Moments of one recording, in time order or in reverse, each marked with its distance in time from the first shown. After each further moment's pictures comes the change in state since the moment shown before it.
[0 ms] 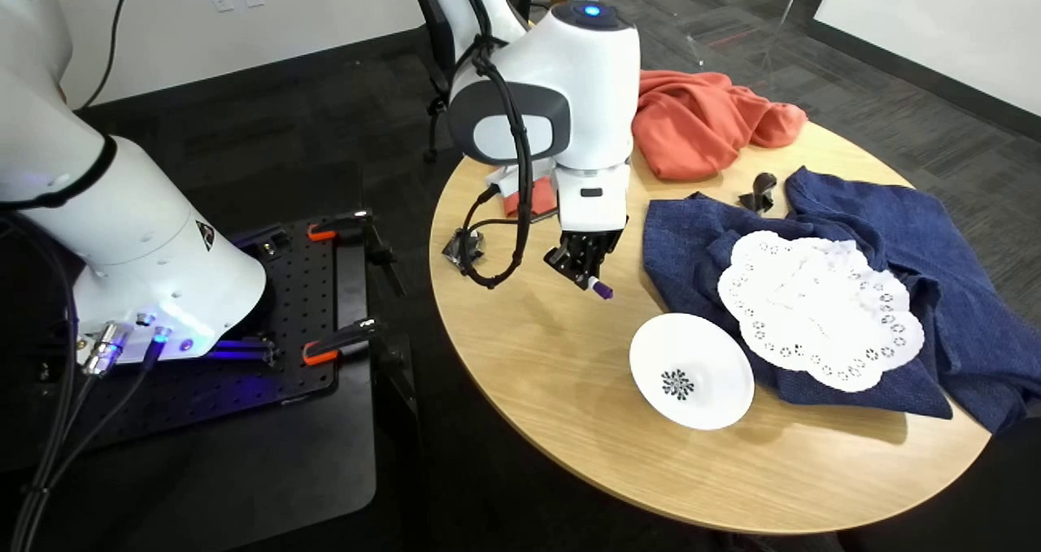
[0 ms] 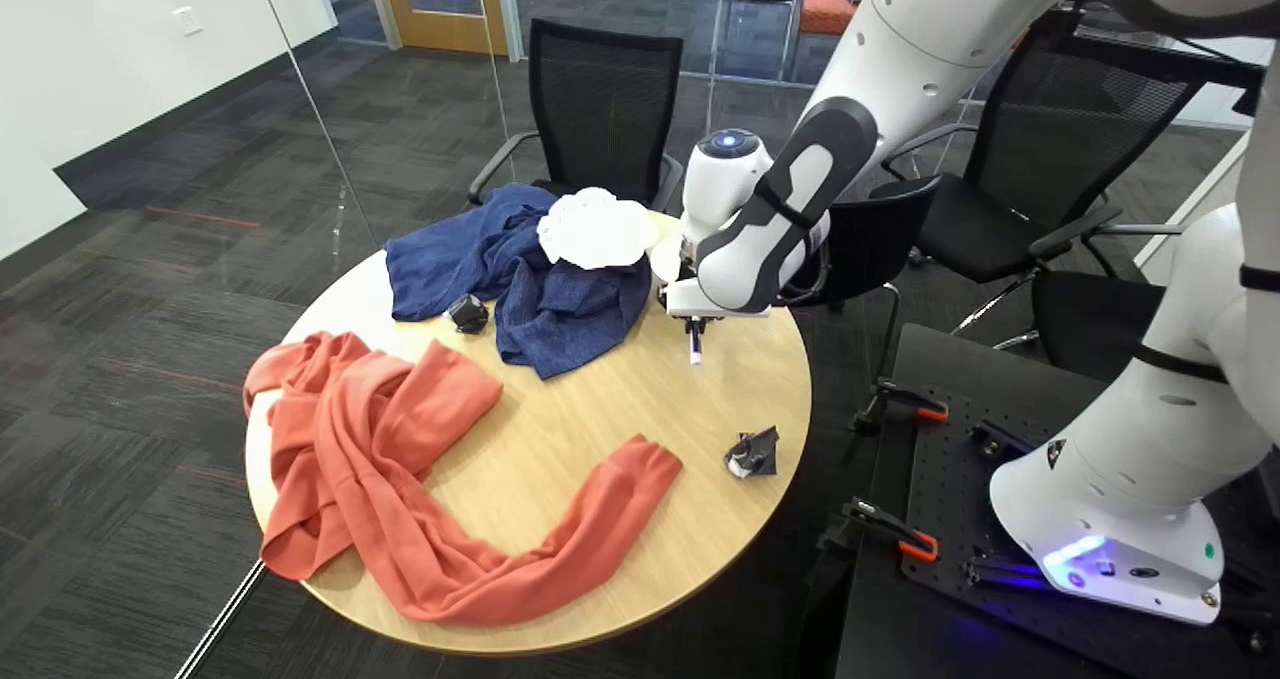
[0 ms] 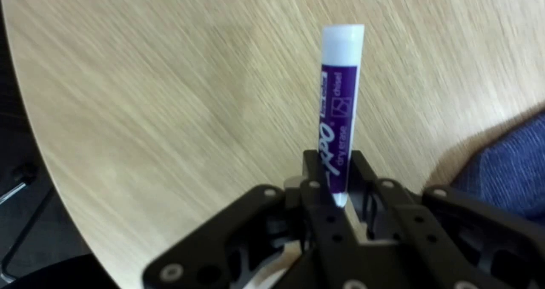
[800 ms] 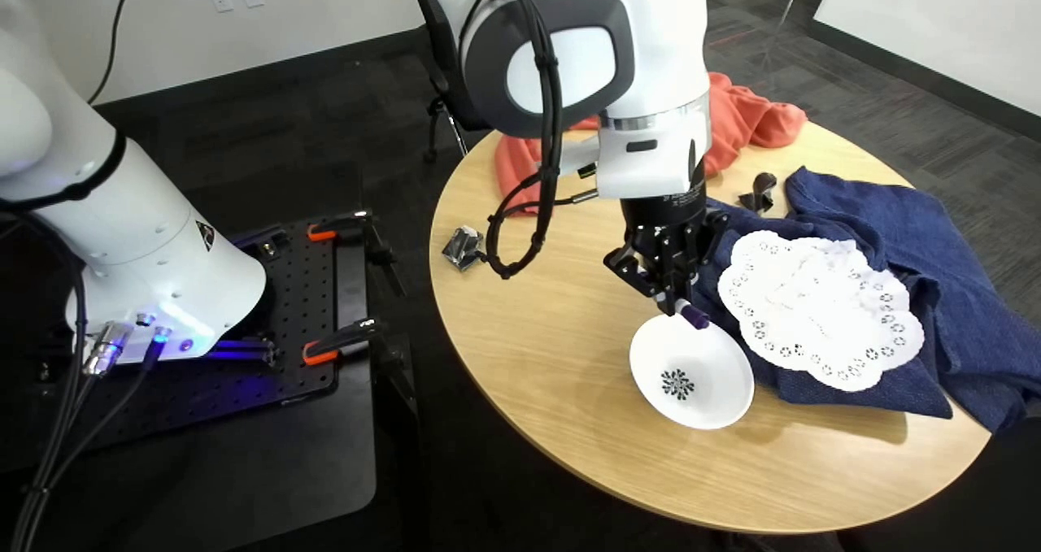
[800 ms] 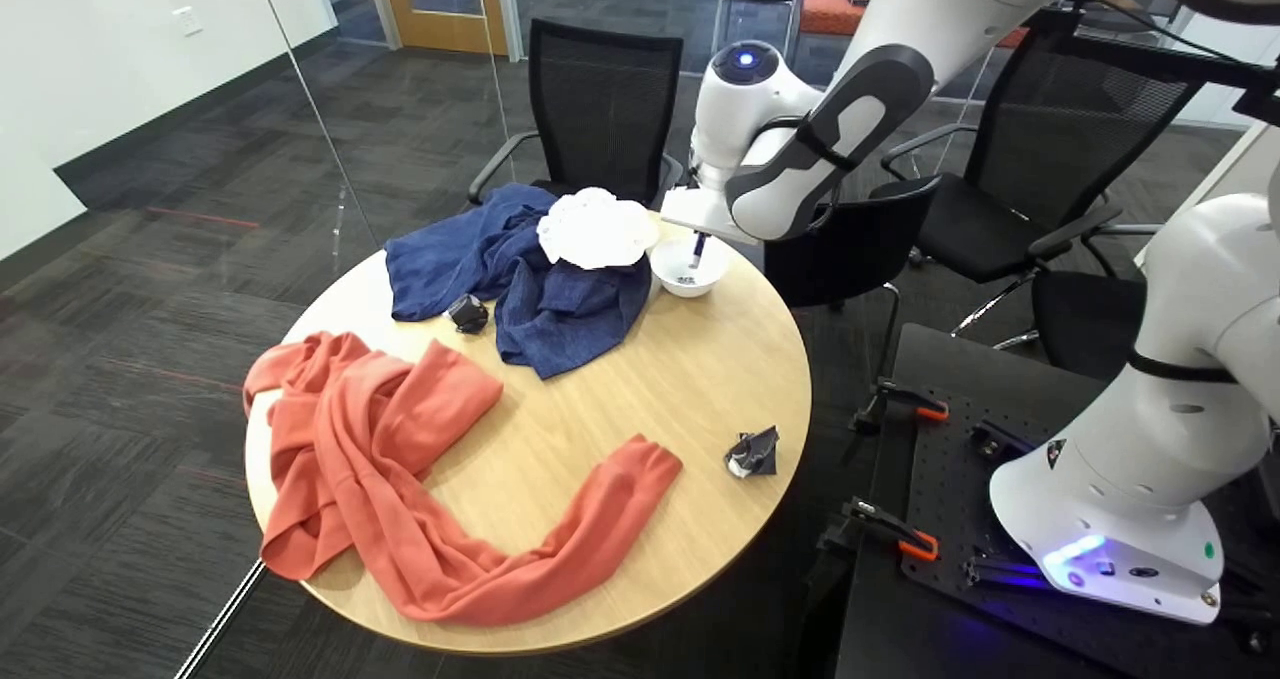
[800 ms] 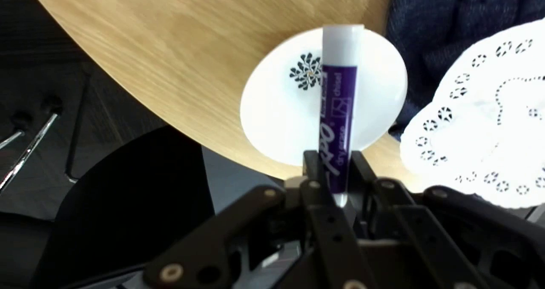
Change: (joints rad) arm 0.276 -0.062 -0.459 0.062 -0.359 -0.001 0.467
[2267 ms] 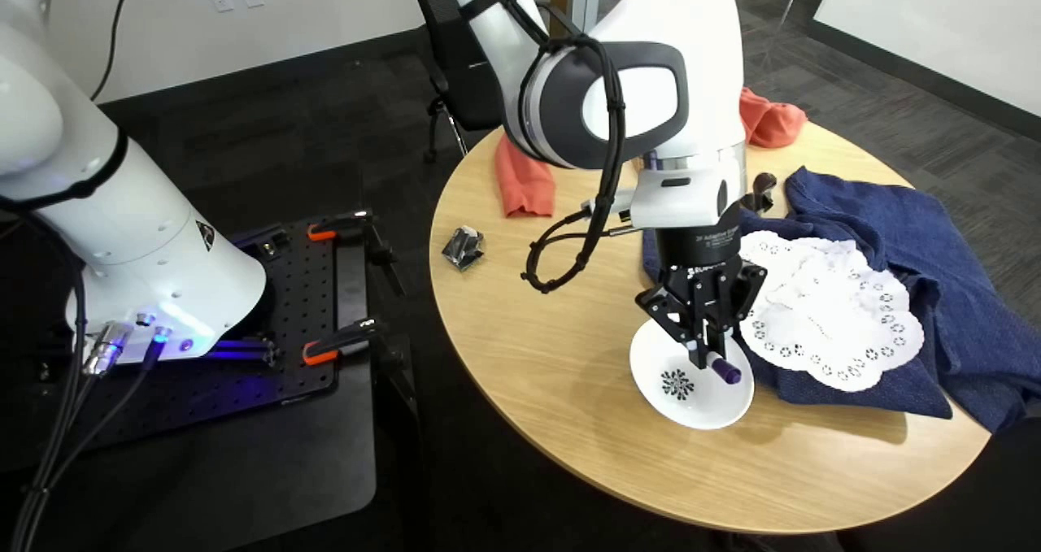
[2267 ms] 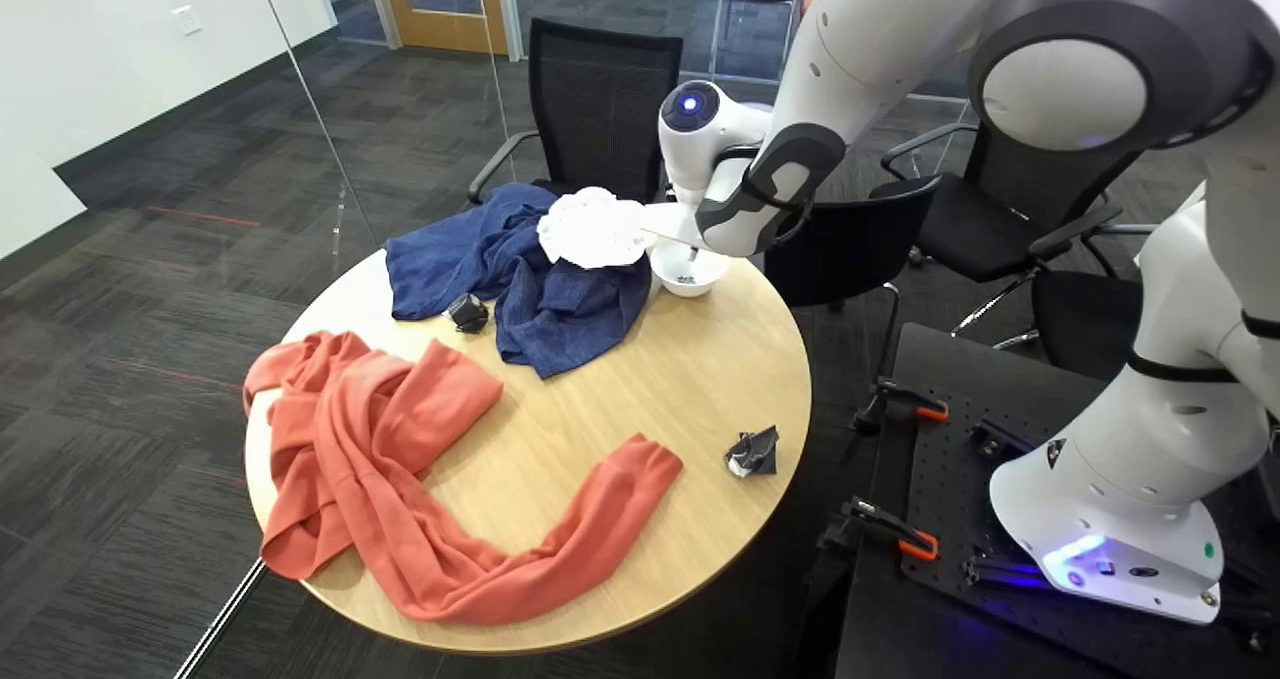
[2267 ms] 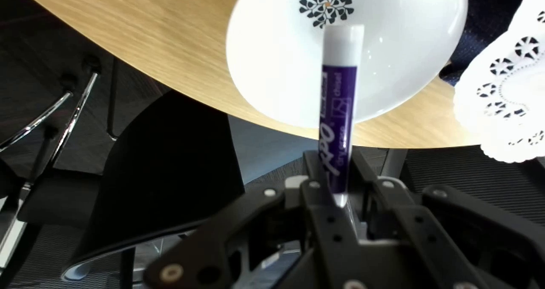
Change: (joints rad) arm 0.052 0.278 -0.080 0.177 -0.019 -0.065 0.222
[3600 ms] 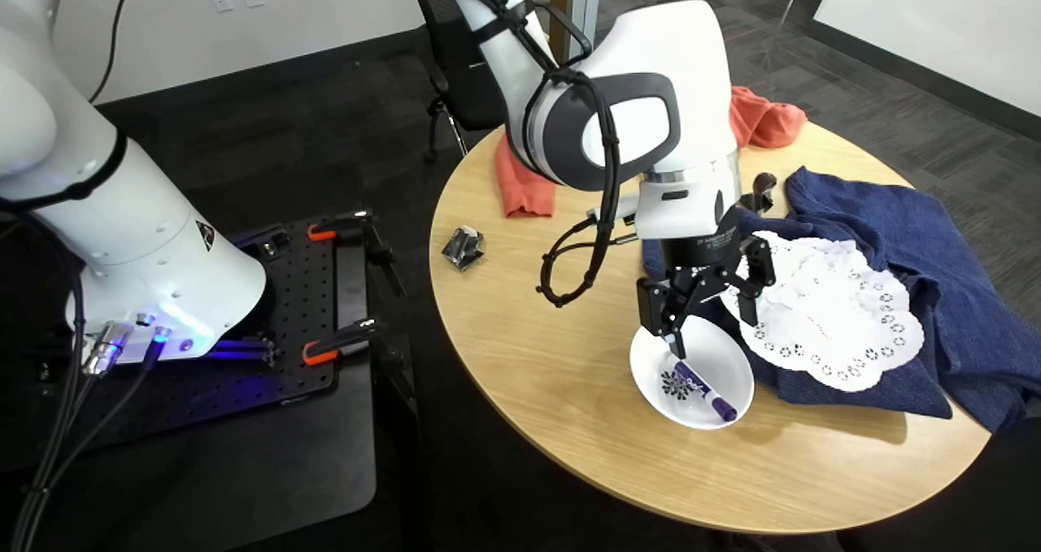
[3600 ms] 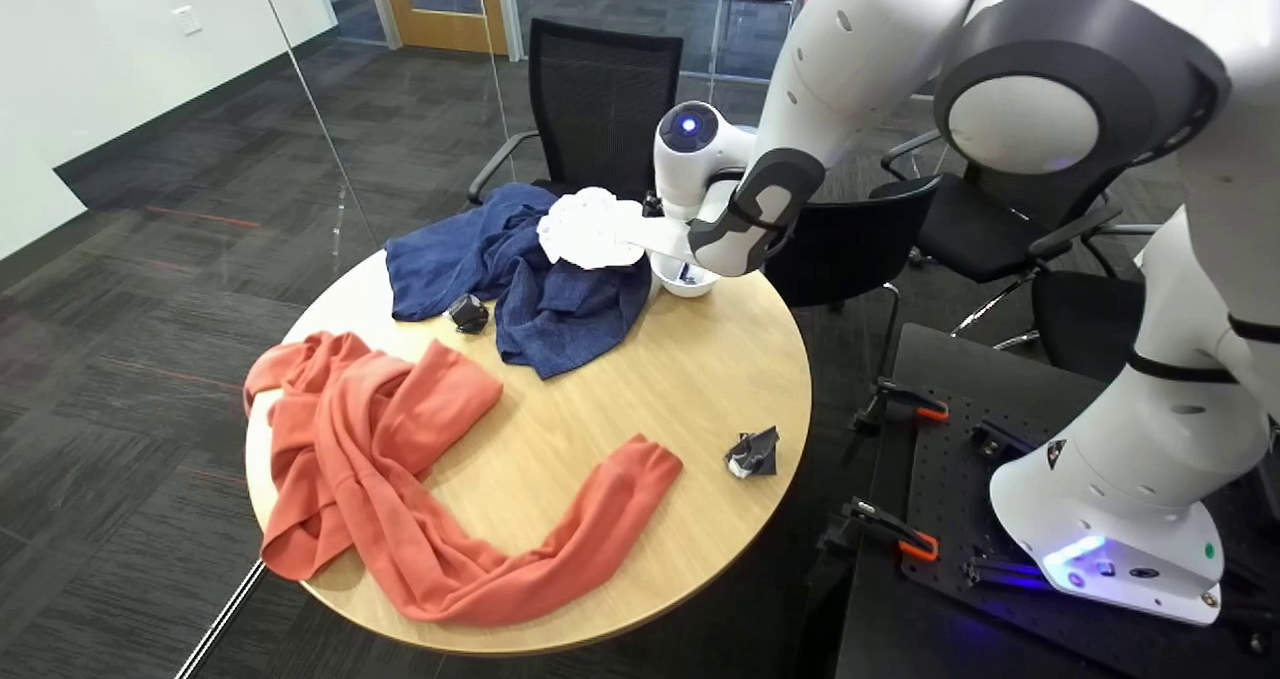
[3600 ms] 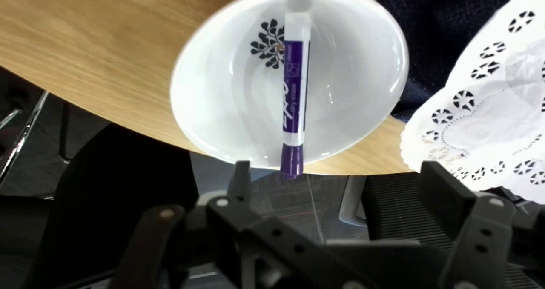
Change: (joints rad) arm -0.037 0.052 0.063 0.016 0.054 0.129 -0.029
